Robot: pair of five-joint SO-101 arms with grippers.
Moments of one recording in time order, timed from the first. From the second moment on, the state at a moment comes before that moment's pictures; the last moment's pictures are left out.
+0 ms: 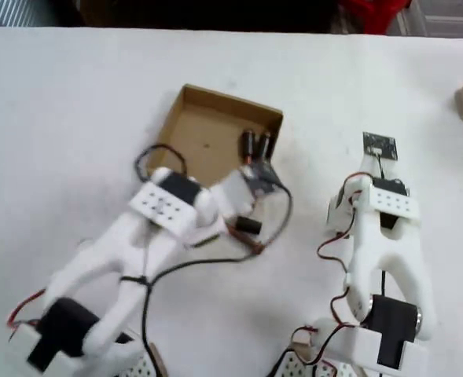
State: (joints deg) left arm 25.5 -11.7 33.5 69.2 -32.0; right arm 13.5 -8.7 41.1 55.7 7.3
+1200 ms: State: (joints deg) left arm 36.6 -0.8 33.0 52.4 -57.0; right arm 15.8 -8.7 42.1 52.9 7.3
